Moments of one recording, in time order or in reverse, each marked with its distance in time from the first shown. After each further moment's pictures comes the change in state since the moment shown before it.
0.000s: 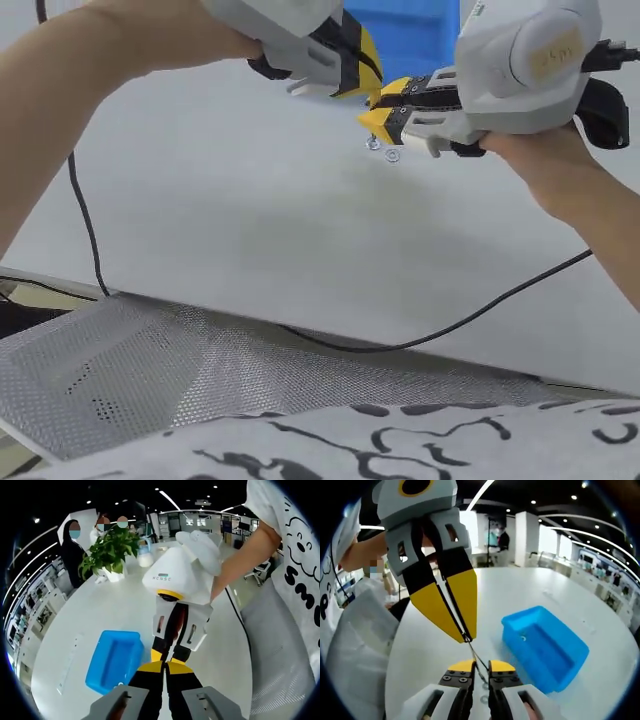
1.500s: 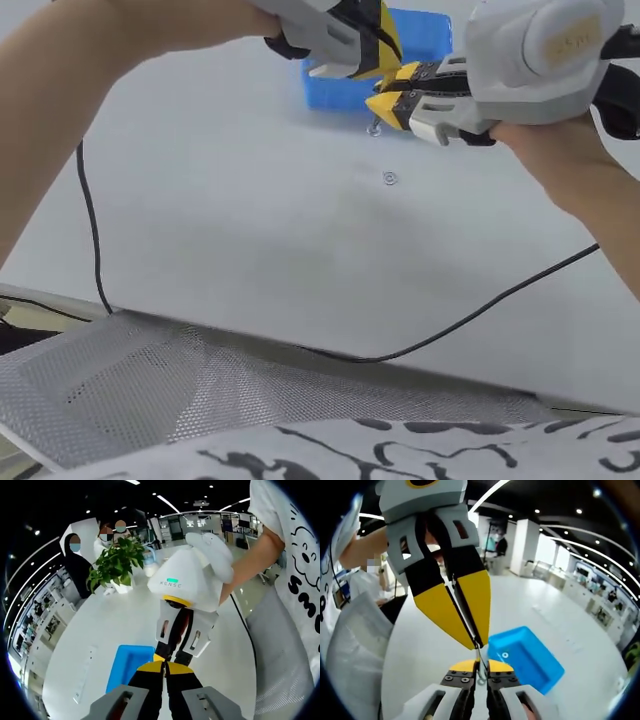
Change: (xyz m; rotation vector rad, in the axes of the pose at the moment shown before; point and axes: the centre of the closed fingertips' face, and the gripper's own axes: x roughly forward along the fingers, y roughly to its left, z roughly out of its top) left arm -0.033 0.006 0.053 0.058 -0.035 0.078; right arm -0.026 -0.012 0.043 -0.103 -0.015 -0.101
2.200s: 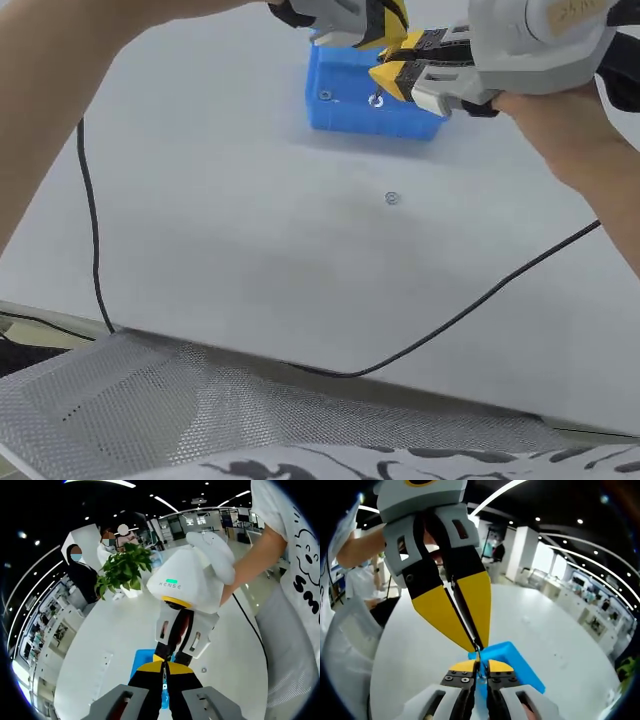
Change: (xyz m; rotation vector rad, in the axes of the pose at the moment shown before) left arm -0.007 0.054 -0.005 0.057 0.002 0.064; right arm 0.007 -0.041 0.025 -0.053 -0.037 -0.056
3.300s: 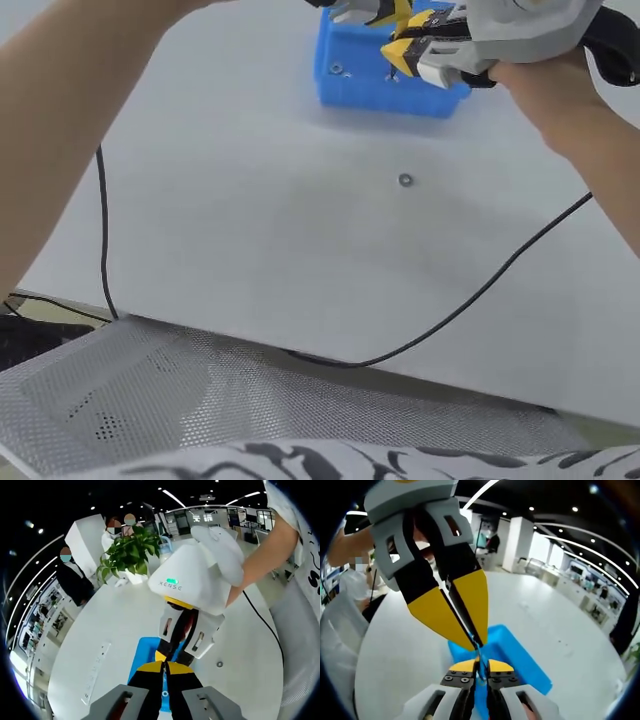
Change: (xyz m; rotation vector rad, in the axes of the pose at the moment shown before) left arm 0.036 0.013 -0.042 -0.098 0.069 0.046; right arm 0.044 -0.029 -0.044 0.056 0.060 0.009
